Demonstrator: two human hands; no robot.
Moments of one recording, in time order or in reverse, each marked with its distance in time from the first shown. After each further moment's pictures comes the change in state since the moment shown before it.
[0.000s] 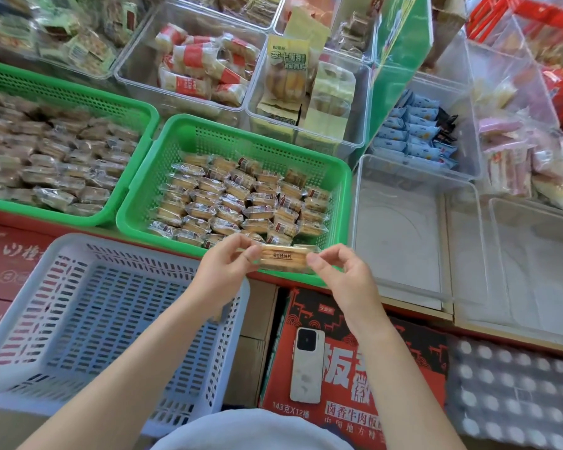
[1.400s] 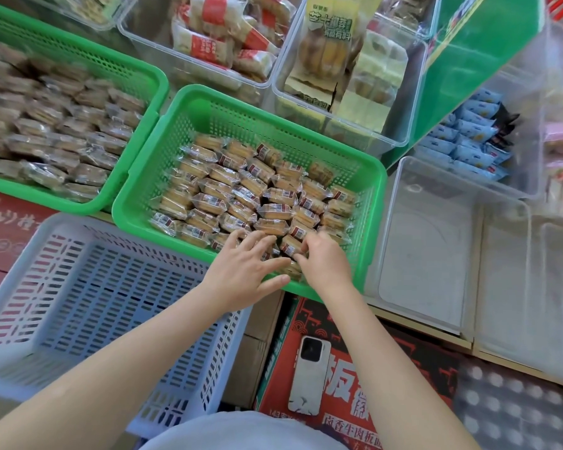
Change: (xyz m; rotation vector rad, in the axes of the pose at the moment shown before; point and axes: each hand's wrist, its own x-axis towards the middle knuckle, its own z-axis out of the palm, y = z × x) left_hand 0.081 -0.061 0.006 1.307 -0.341 0.322; right_hand 0.124 0.033 0.063 -0.972 -0.137 -0.157
